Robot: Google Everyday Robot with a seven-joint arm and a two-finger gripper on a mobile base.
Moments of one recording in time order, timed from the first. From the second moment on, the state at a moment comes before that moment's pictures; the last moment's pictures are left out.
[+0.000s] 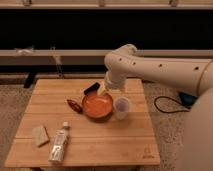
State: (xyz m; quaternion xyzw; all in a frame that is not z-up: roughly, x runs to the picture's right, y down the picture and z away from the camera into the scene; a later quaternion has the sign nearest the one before) arm 0.014 0.008 0.751 -0.24 0.12 0.62 0.74
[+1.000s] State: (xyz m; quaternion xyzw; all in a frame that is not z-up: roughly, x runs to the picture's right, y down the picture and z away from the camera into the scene) arm -0.190 0.032 0.741 -0.29 0.05 0.46 0.84
